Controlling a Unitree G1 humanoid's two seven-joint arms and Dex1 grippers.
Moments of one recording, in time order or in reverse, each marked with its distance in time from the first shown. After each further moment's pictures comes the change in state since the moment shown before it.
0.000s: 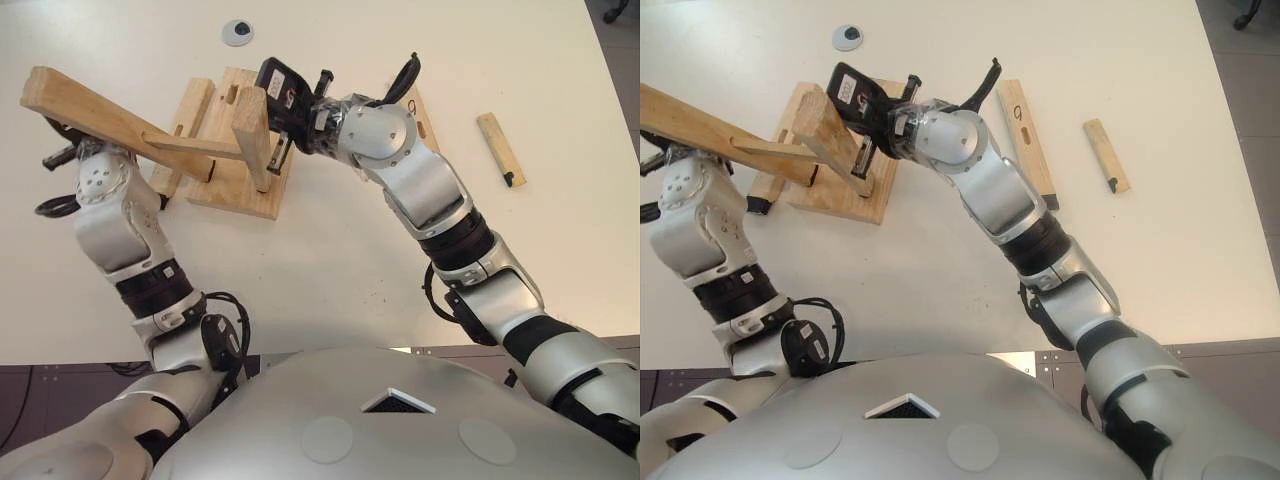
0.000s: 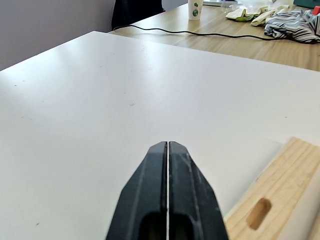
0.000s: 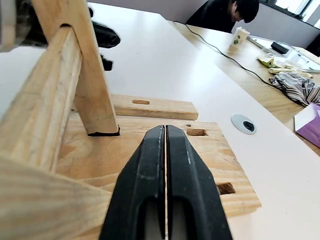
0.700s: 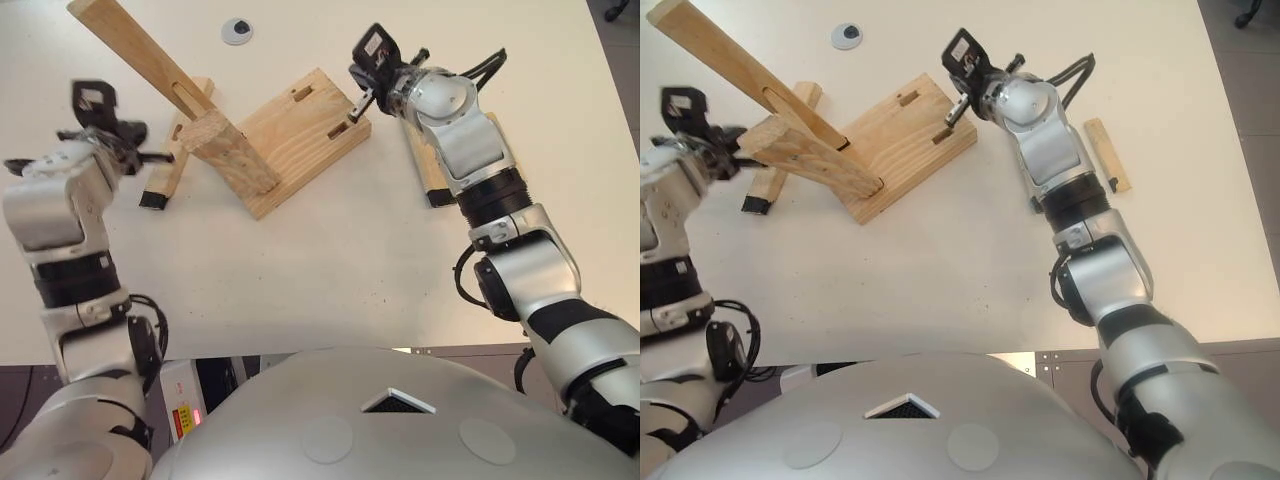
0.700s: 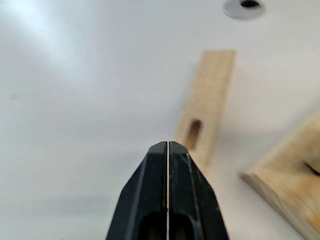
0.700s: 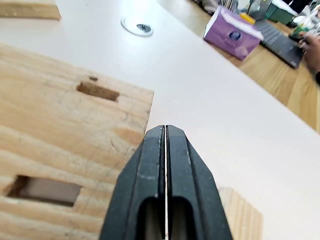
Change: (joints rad) left arm 0.106 0.429 -0.237 -0.071 -0.265 0.400 -0.517; right arm -0.130 -0.140 -0.222 0.626 -0.064 -0.276 -0.069
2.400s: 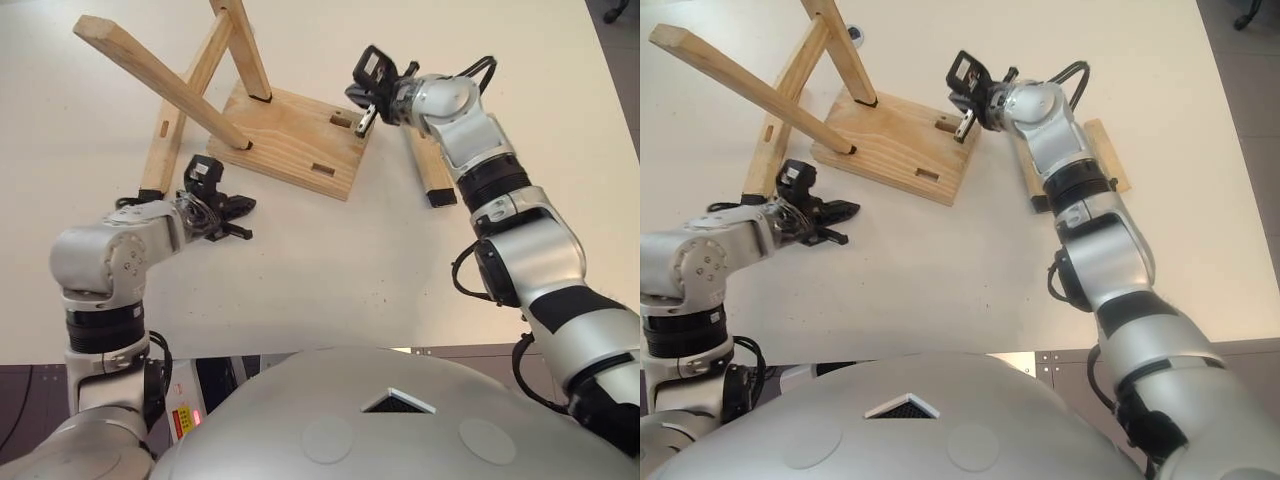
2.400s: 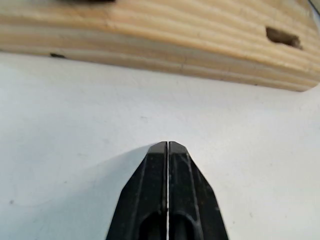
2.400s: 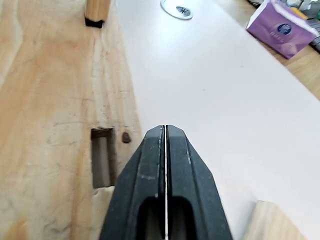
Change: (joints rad) left arm 0.138 -0.057 -0.145 -0.137 -0.246 0.107 -0.096; right arm -0.104 0.026 0.006 0.323 -0.088 -0.253 0.197
